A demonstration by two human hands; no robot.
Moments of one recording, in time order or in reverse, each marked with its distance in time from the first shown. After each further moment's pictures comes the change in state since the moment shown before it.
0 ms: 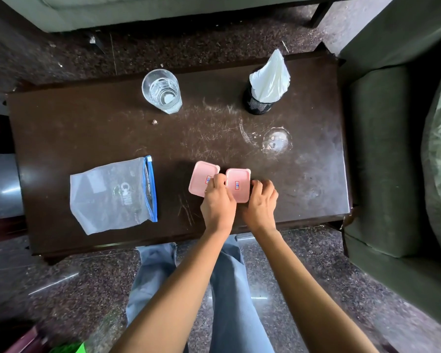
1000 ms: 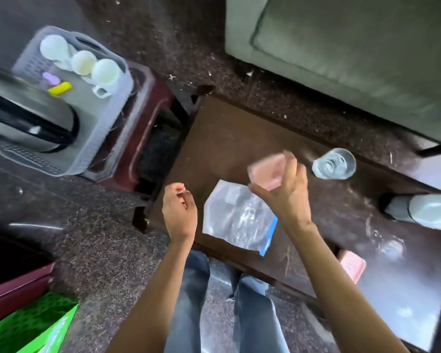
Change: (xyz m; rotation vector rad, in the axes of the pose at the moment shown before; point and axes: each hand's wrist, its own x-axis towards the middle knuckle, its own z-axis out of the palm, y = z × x) left_hand 0.042 -0.295 -0.261 -0.495 0.622 -0.555; right_hand -0.020 -0.365 -0.002 0.035 -0.081 -0.557
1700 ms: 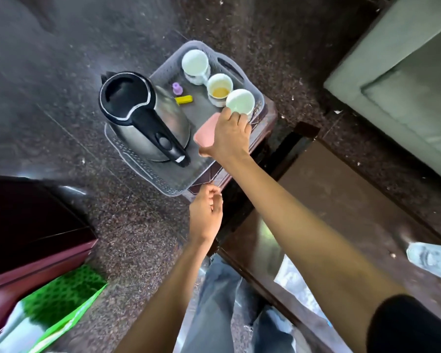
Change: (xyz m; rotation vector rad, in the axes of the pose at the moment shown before) left_hand 0.166 -0.065 -0.113 -0.093 -0.106 -0.052; right_hand 0.123 -0.357 0.238 -0.419 -0.262 -0.402
